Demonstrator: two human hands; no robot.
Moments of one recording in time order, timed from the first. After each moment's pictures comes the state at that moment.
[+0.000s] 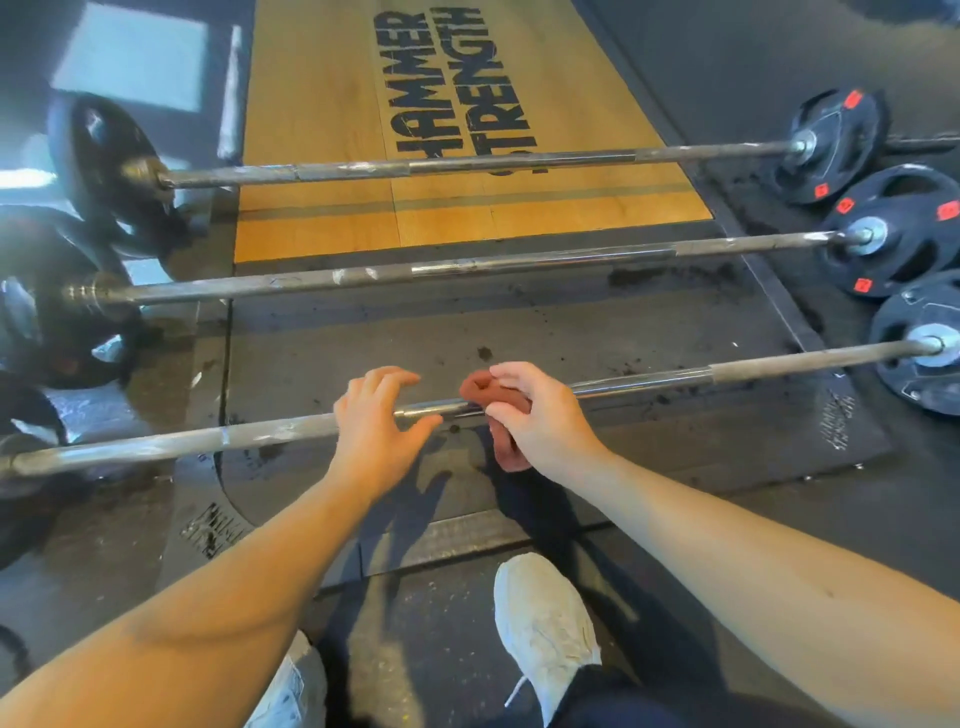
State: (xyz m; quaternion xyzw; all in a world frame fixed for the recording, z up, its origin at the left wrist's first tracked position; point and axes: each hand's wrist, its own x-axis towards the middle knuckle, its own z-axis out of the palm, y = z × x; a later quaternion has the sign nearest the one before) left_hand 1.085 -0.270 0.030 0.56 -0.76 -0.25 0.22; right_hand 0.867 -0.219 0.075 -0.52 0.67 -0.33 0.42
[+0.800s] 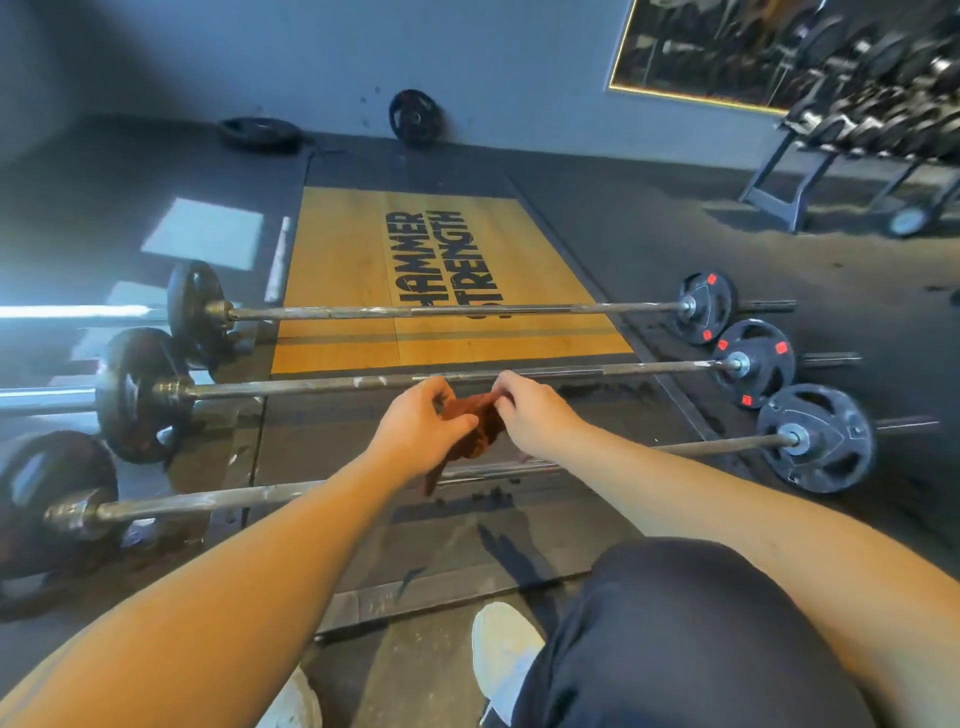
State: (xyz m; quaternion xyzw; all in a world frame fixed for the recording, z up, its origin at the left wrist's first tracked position) left_hand 1.063 -0.224 0.219 0.52 -0.73 -0.35 0.27; right_hand 0.886 -0.188 0.250 -0.62 0.73 -0.16 0.23
